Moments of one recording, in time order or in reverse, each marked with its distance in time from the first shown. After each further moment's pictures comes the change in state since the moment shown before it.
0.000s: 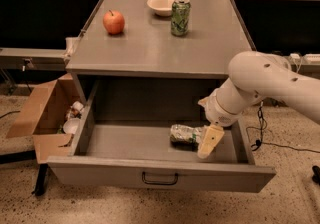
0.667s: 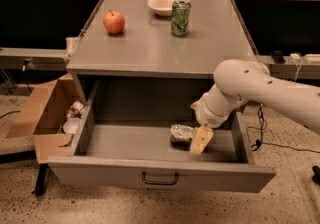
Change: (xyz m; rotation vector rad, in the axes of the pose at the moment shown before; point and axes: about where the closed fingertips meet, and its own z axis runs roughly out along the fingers) arm 0.000 -0.018 0.046 -0.018 0.008 -0.003
